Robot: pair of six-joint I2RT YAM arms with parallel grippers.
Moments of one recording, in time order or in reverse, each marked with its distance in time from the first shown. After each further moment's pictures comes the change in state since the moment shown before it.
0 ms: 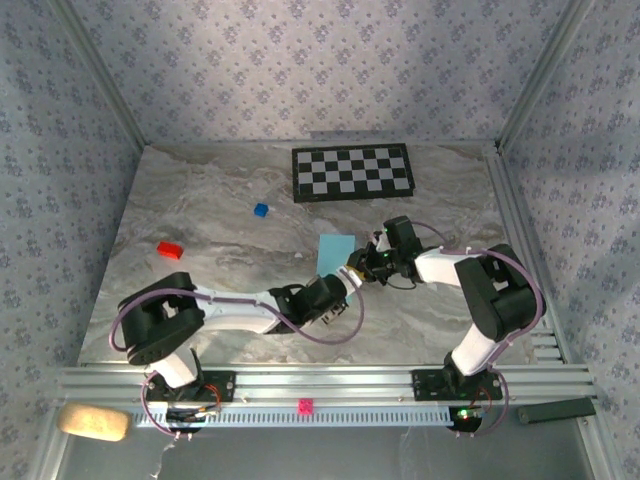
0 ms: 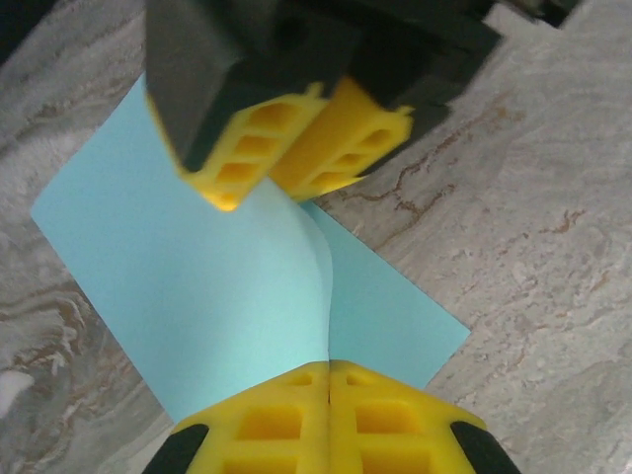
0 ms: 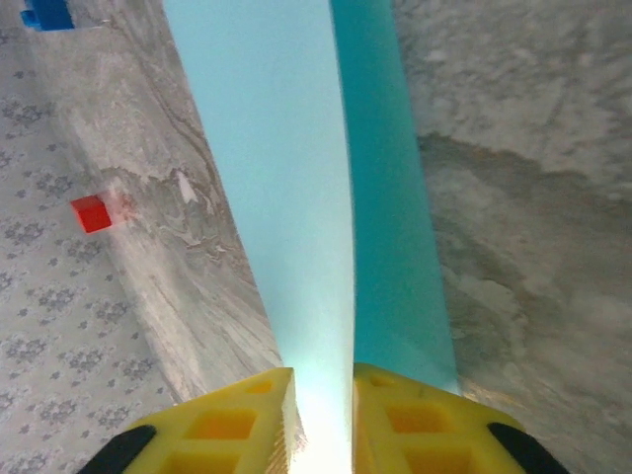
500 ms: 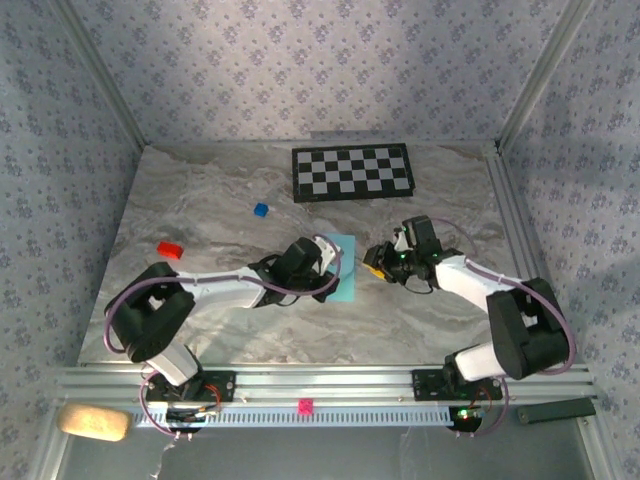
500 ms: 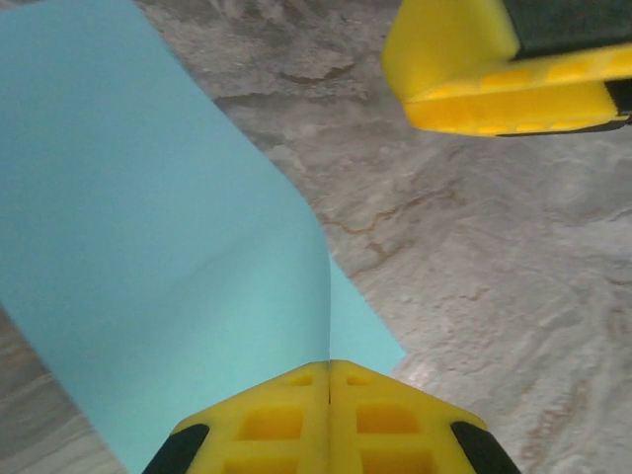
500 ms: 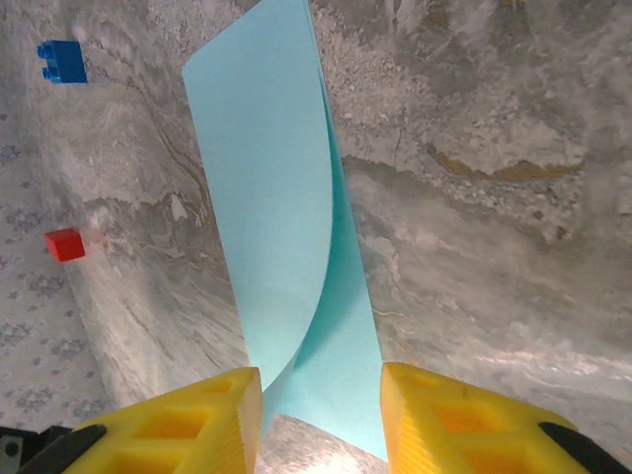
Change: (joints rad) left arm 0.249 -0.019 0.016 -0.003 0.540 -0.297; right arm -0.065 -0.252 -0.049 -0.220 0.119 -0.125
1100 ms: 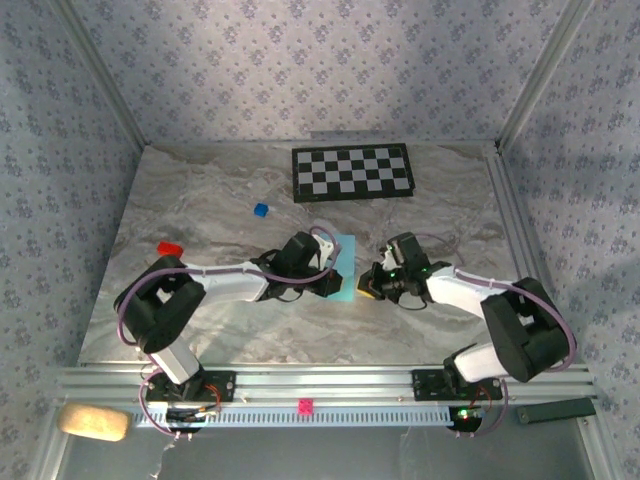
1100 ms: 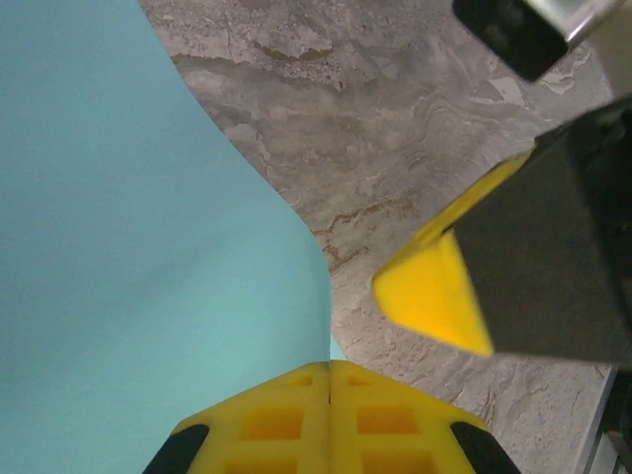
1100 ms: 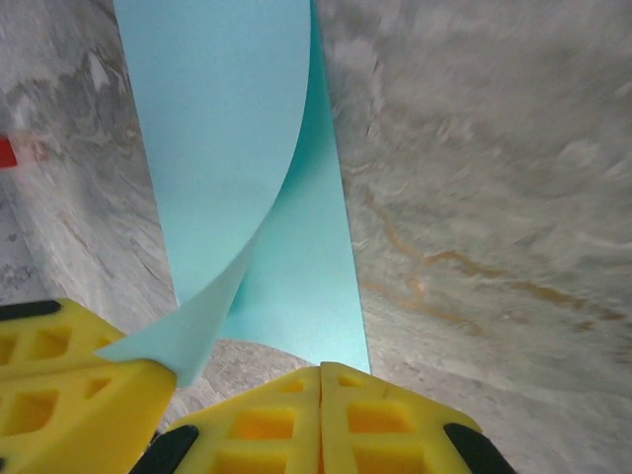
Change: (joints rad) left arm 0.053 0.060 0.016 0.037 0.154 -0.164; right arm 0.144 0.021 -0.085 0.033 -0.013 0.008
